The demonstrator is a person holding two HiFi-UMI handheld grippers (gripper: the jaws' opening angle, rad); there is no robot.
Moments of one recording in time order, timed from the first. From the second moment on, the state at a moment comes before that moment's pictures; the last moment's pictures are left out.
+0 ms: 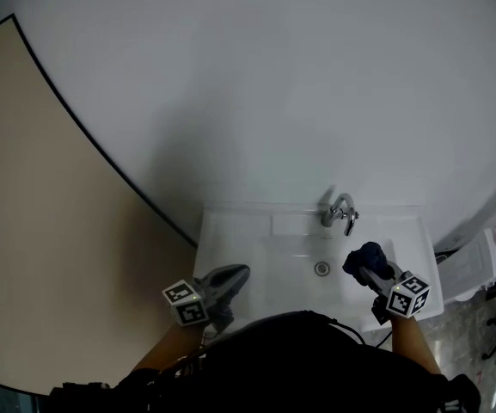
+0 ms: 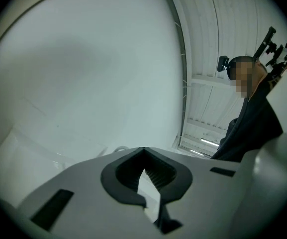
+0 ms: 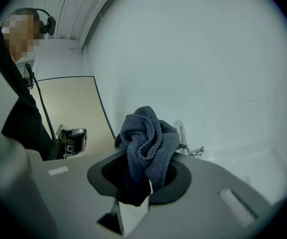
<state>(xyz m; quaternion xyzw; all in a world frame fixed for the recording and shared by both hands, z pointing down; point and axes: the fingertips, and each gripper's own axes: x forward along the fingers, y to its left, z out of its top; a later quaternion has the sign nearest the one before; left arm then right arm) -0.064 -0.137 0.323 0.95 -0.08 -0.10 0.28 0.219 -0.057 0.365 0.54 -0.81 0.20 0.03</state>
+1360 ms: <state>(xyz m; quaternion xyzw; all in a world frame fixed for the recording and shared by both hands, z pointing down) -0.033 -0.206 0.335 0.95 -0.19 -0.08 0.23 0.240 -0.175 0.297 0.43 -0.88 0.04 0.19</state>
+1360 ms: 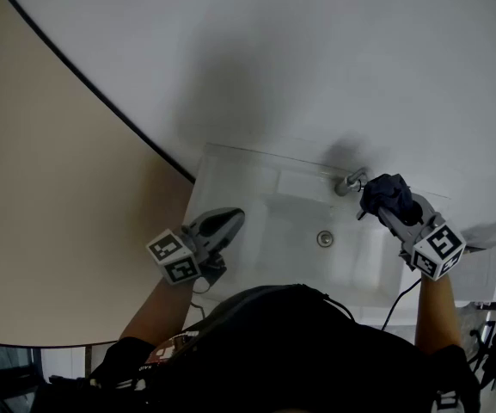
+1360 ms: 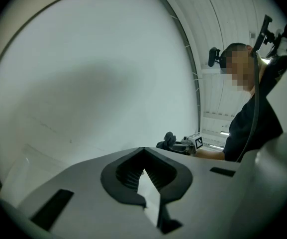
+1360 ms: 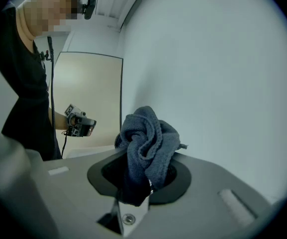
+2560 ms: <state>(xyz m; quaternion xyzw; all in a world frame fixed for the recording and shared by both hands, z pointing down) -0.154 -0.290 0.422 0.95 -0.17 -0.10 0.23 0.252 -0.315 0.596 0.02 -0.36 -0.01 0.93</state>
